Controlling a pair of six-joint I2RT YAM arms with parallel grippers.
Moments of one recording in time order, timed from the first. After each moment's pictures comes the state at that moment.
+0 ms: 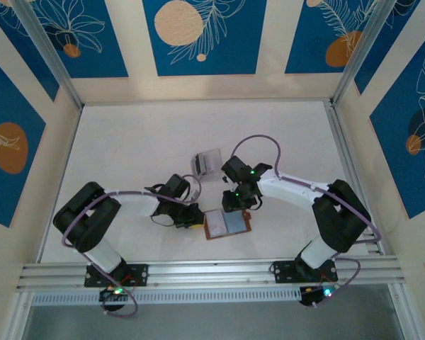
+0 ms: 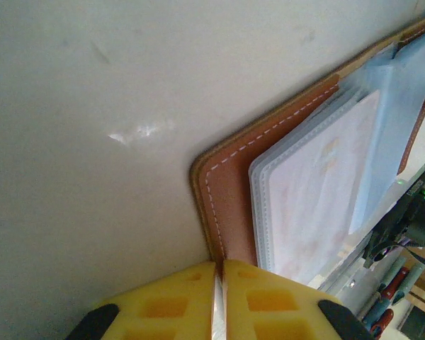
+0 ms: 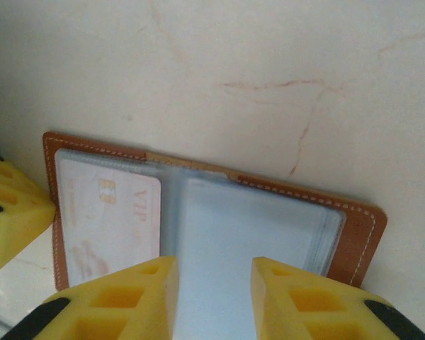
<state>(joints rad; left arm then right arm) -0.71 1.63 0.65 -0.15 0.63 -0.80 0.74 1.58 0.99 -0.76 -0.16 0.45</state>
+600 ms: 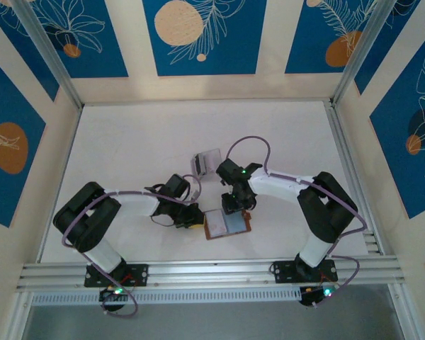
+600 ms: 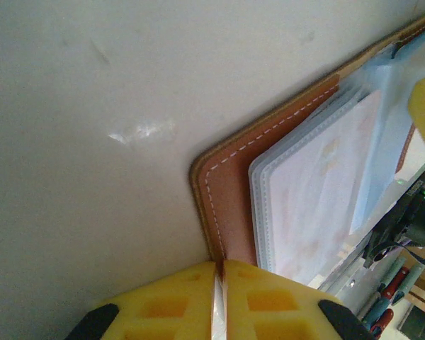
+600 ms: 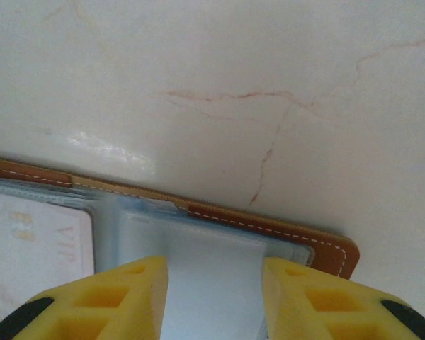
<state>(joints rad) -0.71 1.63 0.65 -0.15 0.63 -0.80 0.76 1.69 1.02 -0.78 -0.07 0.42</state>
